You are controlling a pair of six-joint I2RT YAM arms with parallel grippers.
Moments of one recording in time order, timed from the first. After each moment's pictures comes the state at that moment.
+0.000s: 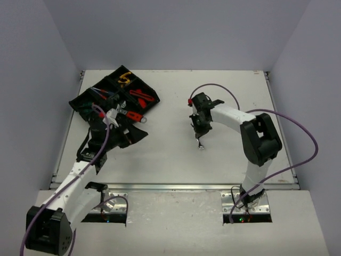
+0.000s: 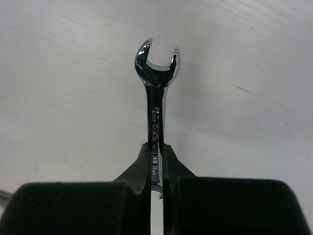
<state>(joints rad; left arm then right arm) -0.13 0.80 0.41 -0.03 0.48 -0.72 0.46 1.87 1.23 -0.63 -0.04 0.17</state>
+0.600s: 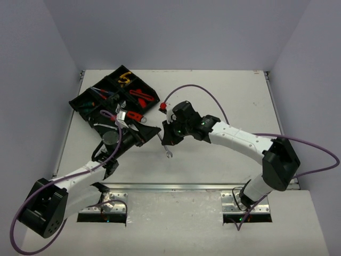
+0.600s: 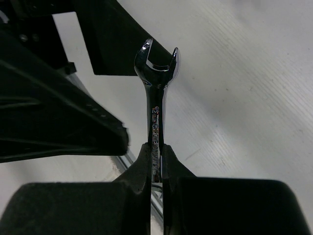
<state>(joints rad) -0.42 1.00 0.24 0.68 0.29 -1.08 0.82 1.56 1.13 -0.34 -0.28 0.28</state>
